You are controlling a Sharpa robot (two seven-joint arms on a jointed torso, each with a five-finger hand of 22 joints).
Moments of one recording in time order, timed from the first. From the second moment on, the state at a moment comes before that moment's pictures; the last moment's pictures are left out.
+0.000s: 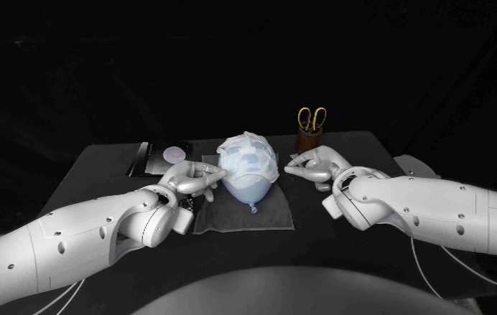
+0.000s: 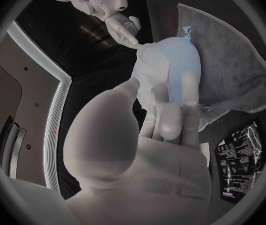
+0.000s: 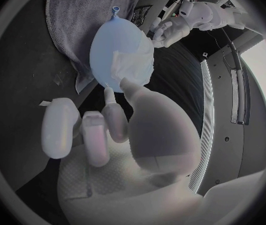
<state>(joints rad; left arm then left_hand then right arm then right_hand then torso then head) 0.92 -0.82 -0.11 1.54 -0.33 -0.46 0.14 1.34 -0.22 0.30 0.25 0.05 0.86 0.15 0.38 0.46 0.97 0.07 1.01 0.42 1.33 0.00 1.47 0.89 0.17 1.05 0.09 0.97 0.49 1.01 -0.87 -0.20 1.60 -0.67 -0.68 -0.11 1.26 -0.13 0.36 0.11 0.05 0.92 0.14 0.28 0.27 1.45 0.05 1.30 1.31 1.46 -0.02 1.57 1.31 0.07 1.46 0.08 1.25 1.31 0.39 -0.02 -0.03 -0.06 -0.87</state>
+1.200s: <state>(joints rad) 0.92 -0.81 -0.11 1.56 -0.38 -0.51 0.03 1.39 -0.19 0.19 0.29 0.05 0.88 0.13 0.44 0.48 1.02 0.06 1.14 0.57 1.40 -0.01 1.50 1.06 0.16 1.12 0.09 1.08 0.65 0.99 -0.80 -0.20 1.55 -0.56 -0.62 -0.11 1.23 -0.15 0.28 0.16 0.05 0.92 0.14 0.27 0.26 1.45 0.05 1.30 1.31 1.46 -0.02 1.57 1.31 0.07 1.46 0.08 1.22 1.31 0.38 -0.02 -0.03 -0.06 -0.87</state>
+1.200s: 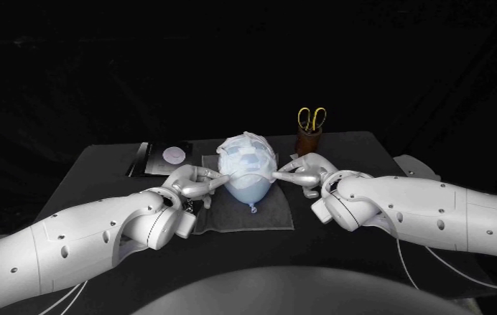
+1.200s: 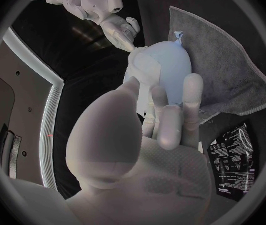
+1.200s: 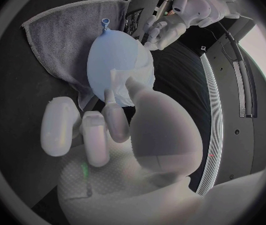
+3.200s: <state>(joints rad) 0.92 -0.77 -0.10 1.55 -0.37 -0.58 -0.02 1.44 -0.14 0.15 0.29 0.05 0.90 0.13 0.45 0.47 1.11 0.05 1.25 0.75 1.44 -0.02 1.52 1.16 0.15 1.15 0.08 1.14 0.73 0.99 -0.77 -0.19 1.54 -0.48 -0.68 -0.03 1.40 -0.04 0.47 0.01 0.05 1.06 0.07 0.41 0.34 1.45 0.02 1.34 1.31 1.46 -0.06 1.56 1.31 0.06 1.47 0.04 1.32 1.31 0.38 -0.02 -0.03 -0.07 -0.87</state>
